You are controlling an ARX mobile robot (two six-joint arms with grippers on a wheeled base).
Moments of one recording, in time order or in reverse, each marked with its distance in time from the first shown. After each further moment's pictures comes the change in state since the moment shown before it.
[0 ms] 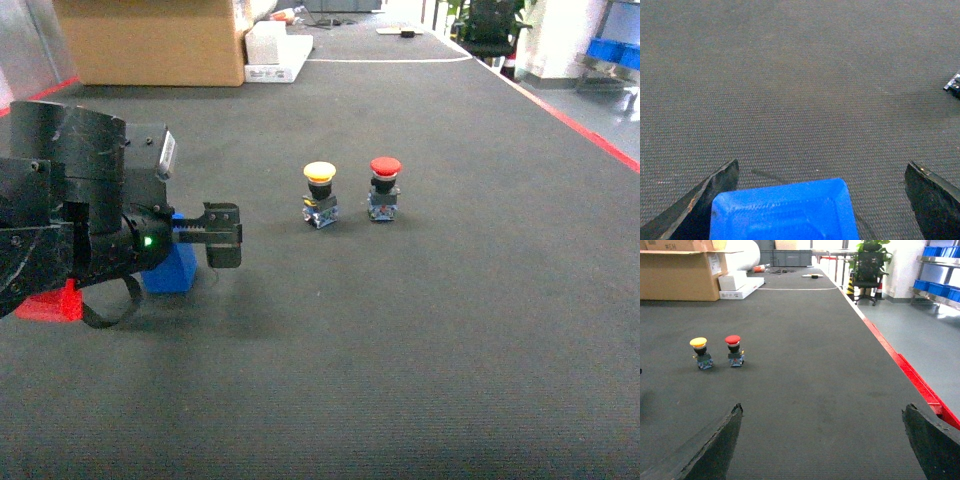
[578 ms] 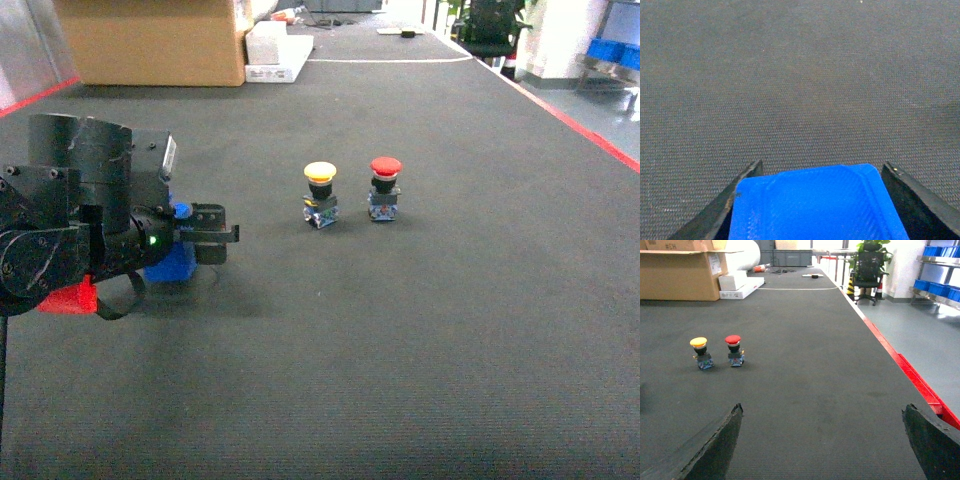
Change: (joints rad) left arm 0.018 0.077 0.075 0.022 -0.010 0.034; right arm 0.000 0.000 0.000 0.000 0.000 0.000
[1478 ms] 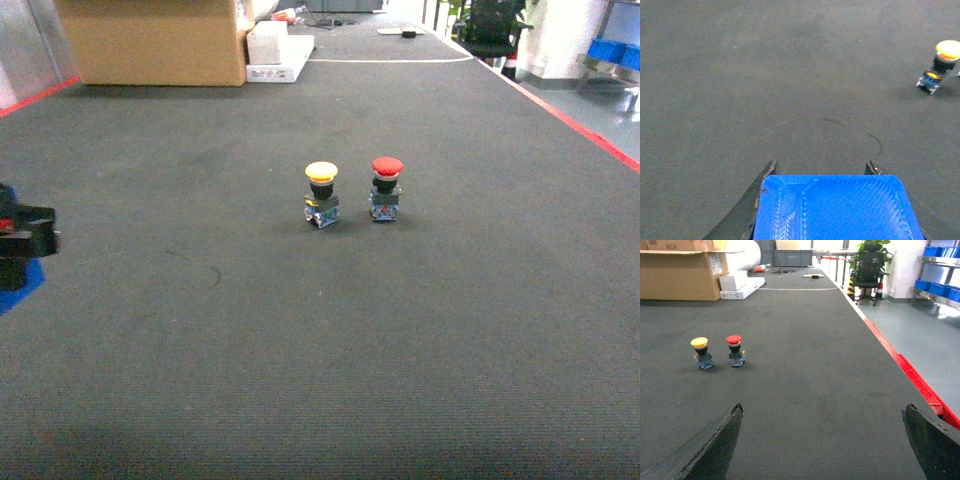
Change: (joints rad) left arm 0.072 -0.856 -0.673 -0.072 0.034 0.052; right arm 0.000 0.000 0.000 0.000 0.000 0.000
